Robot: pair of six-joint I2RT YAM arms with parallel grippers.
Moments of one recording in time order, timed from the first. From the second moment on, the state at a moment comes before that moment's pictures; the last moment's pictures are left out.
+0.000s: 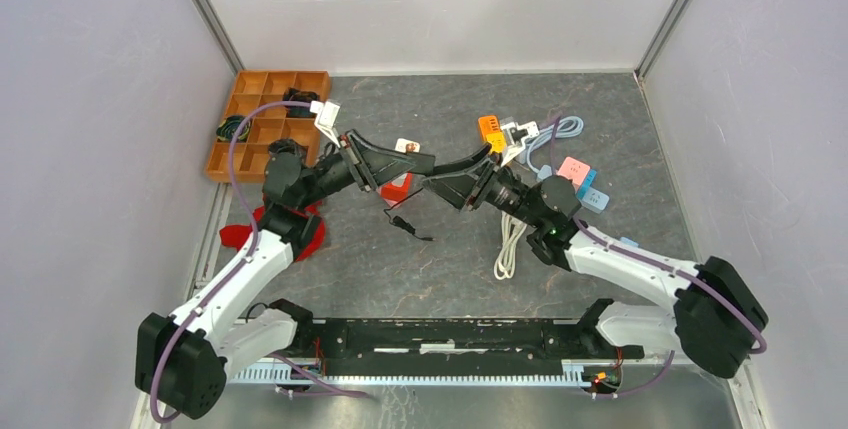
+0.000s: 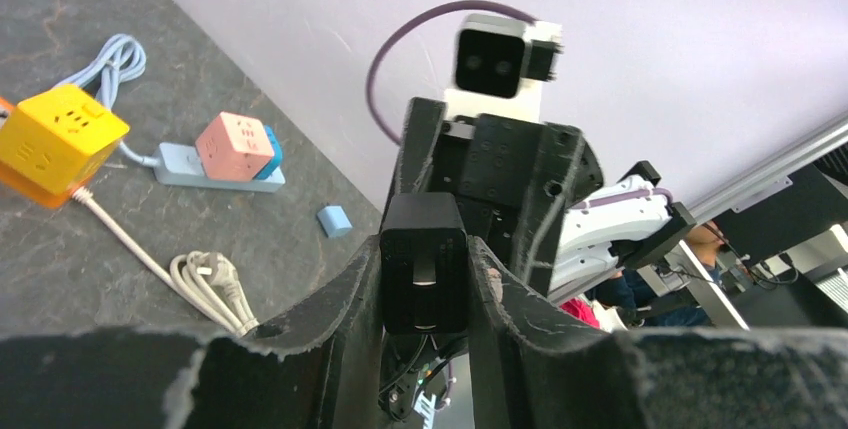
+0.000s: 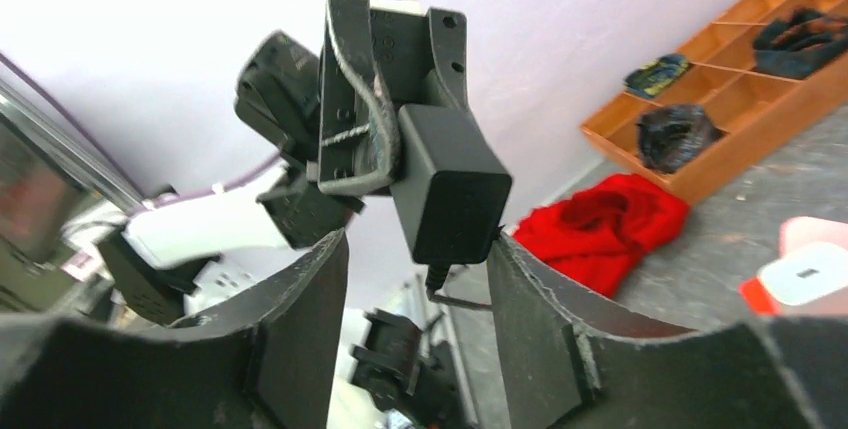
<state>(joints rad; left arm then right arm) -0.41 1.01 0.68 0.60 0.71 -1.01 0.78 1.18 0.62 0.90 -0.35 0.81</state>
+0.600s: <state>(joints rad) -0.41 0.98 0.66 0.73 0.72 -1.06 0.78 1.29 0.61 1.17 -0.35 1.05</state>
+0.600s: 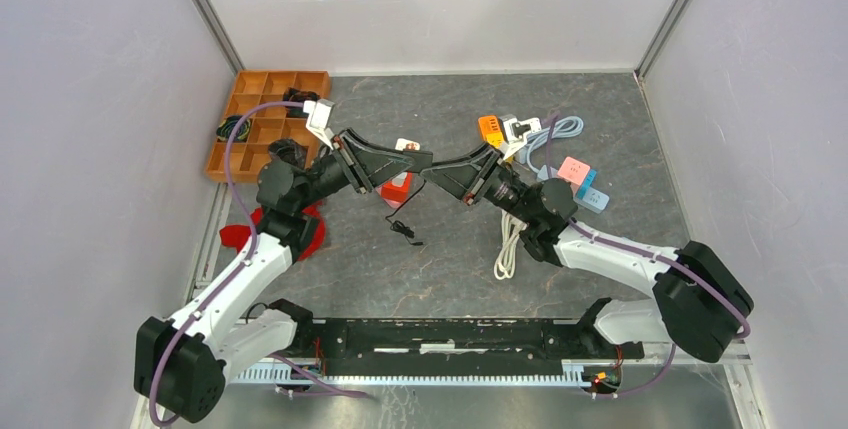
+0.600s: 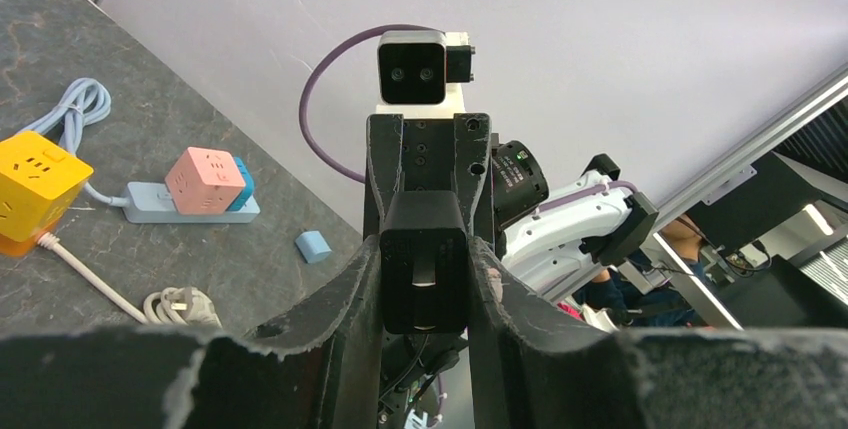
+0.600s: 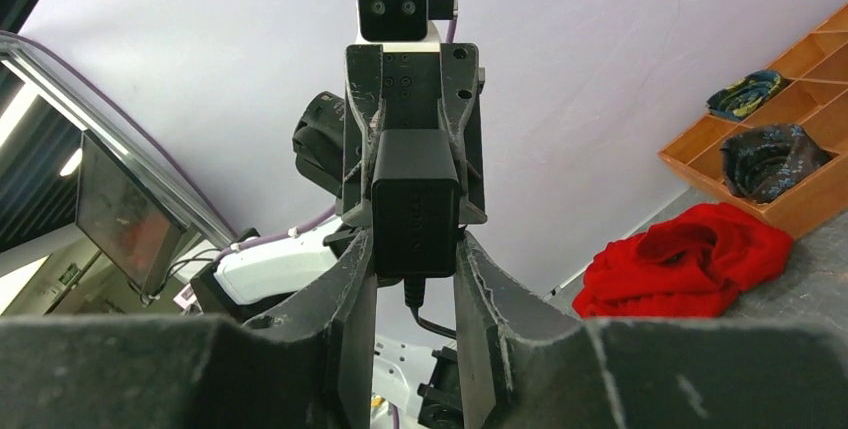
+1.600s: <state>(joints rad) -0.41 0.89 0.83 -0.24 0.22 -0.41 0.51 1.35 1.15 -0.09 -0.13 0.29</state>
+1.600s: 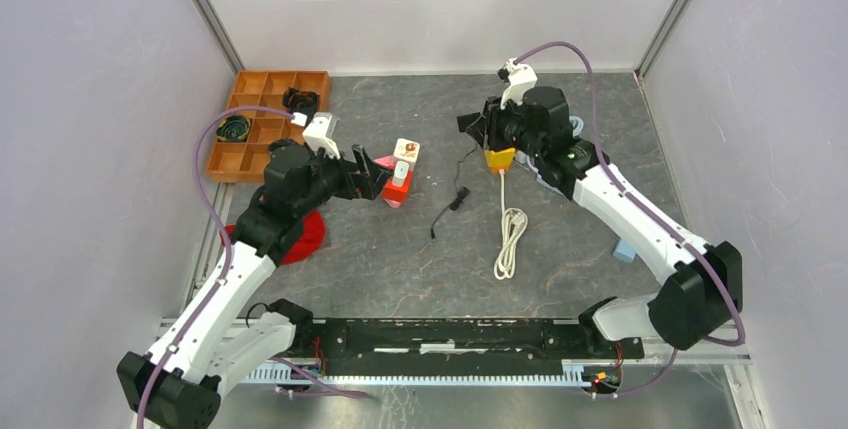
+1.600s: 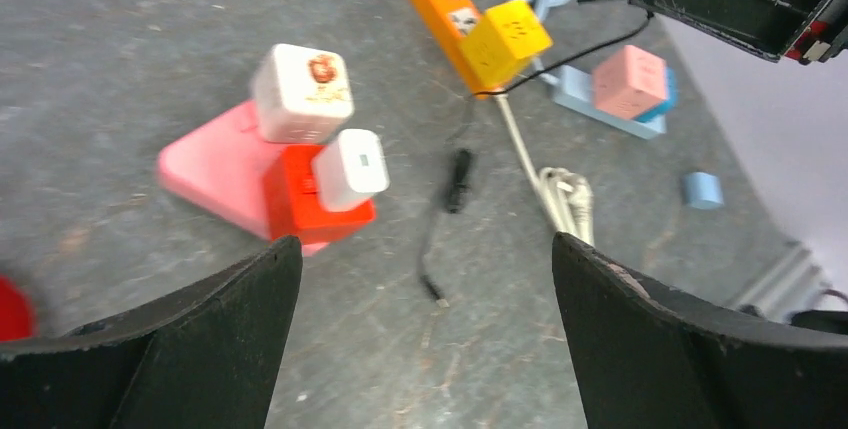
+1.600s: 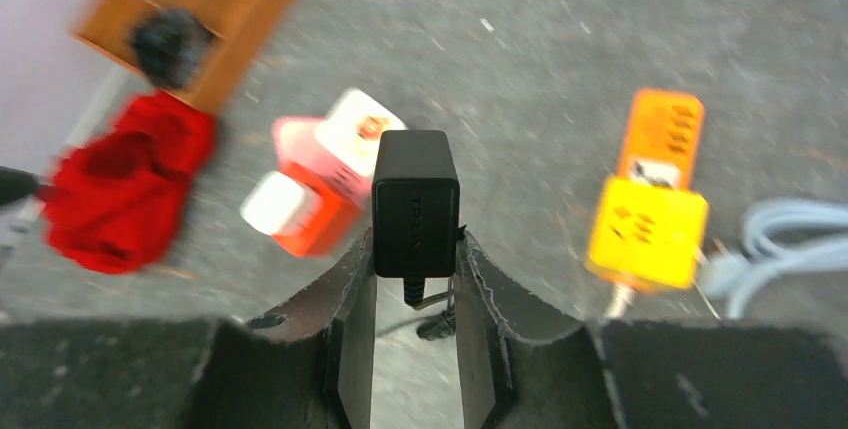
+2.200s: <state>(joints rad) -0.41 0.75 0.70 -0.29 -0.01 -0.24 0.46 1.63 1.54 -0.68 0.12 0.04</state>
